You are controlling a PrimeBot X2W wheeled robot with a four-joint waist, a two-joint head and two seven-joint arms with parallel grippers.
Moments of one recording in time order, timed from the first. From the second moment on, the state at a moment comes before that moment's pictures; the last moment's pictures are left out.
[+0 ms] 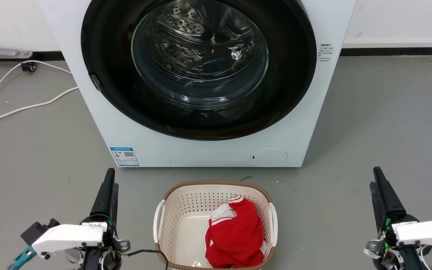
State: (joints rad) left arm -0.08 0.05 0.05 0.19 -1.51 -0.13 0.03; right arm -0.06 -0.05 -0.08 0.20 1.44 0.13 0.03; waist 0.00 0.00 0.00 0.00
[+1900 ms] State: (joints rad) left arm -0.08 0.06 -0.05 0.06 -0.43 -0.08 -0.16; right arm -0.02 -0.05 -0.03 0.03 0.26 0.13 -0.08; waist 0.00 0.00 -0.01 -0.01
